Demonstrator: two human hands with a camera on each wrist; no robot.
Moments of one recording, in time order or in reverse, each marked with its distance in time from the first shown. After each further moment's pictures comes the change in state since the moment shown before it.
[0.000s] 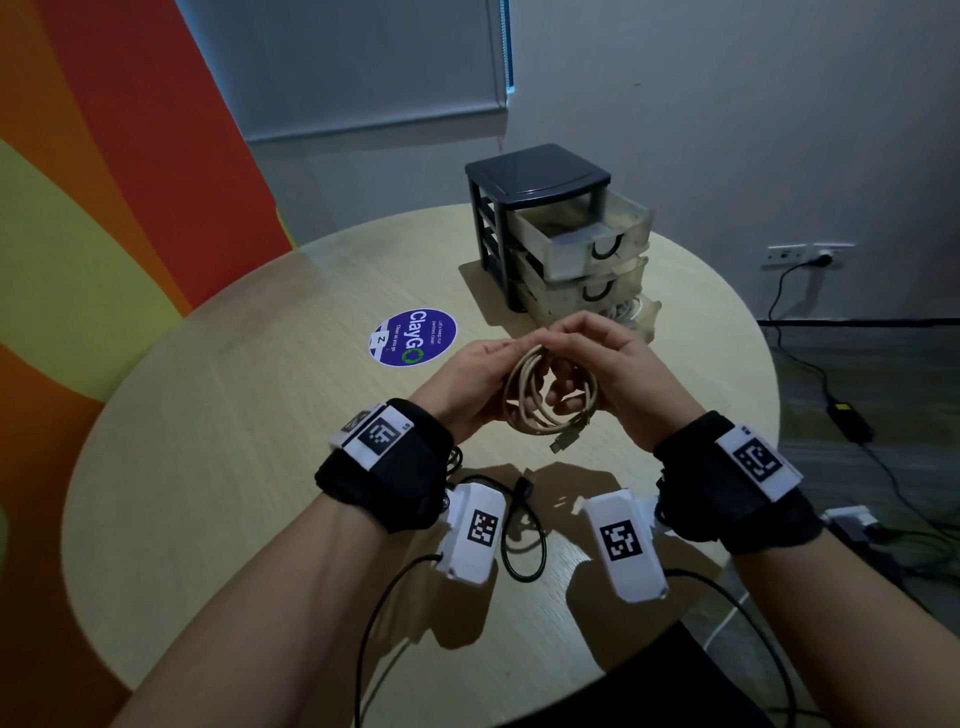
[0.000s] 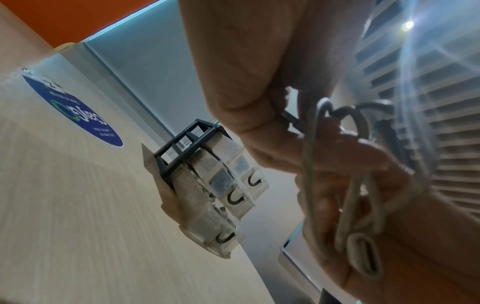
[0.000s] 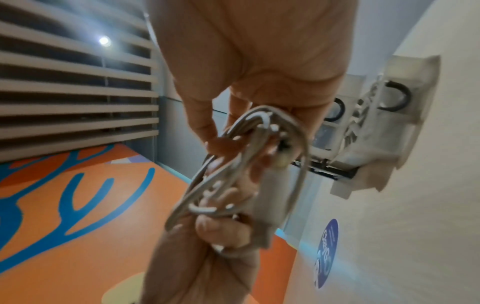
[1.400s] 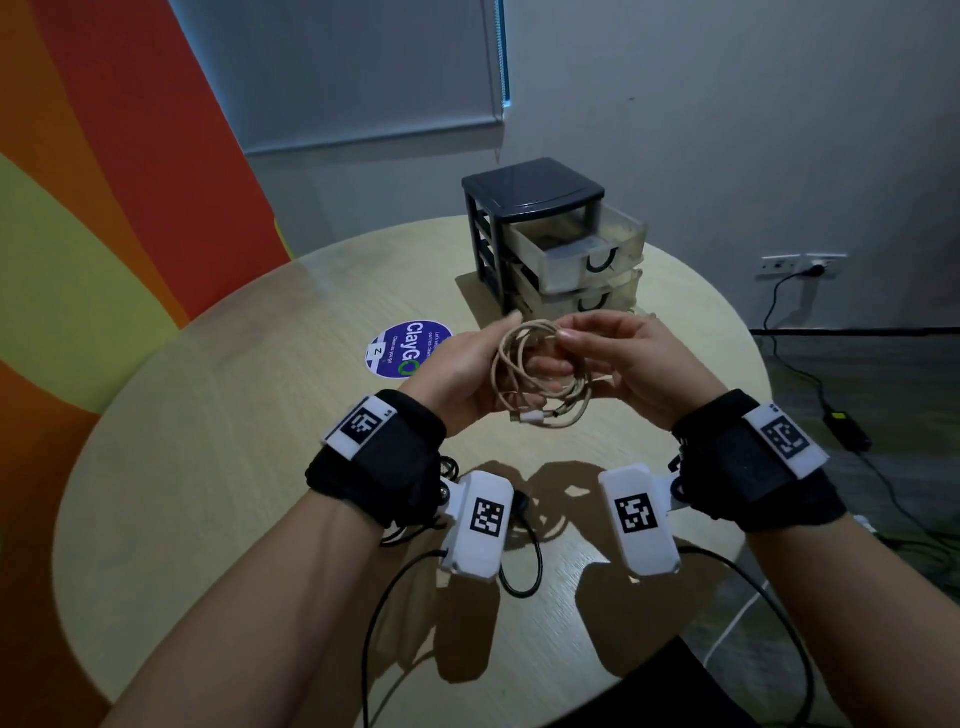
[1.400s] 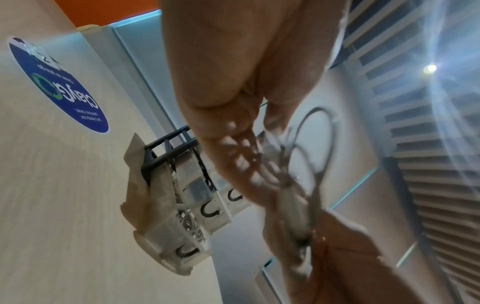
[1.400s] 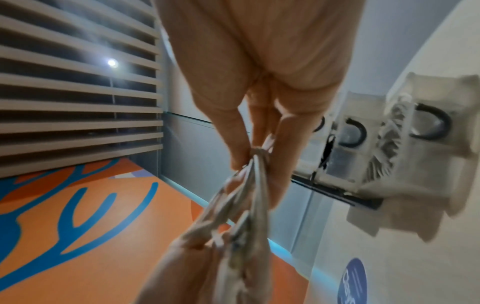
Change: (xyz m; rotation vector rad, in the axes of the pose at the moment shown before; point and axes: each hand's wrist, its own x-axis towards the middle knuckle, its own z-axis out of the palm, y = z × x) left_hand 0.009 0.017 -0.005 -0.115 0.042 -0.066; right_hand 0.007 -0.021 -0.018 0.020 -0.034 0.061
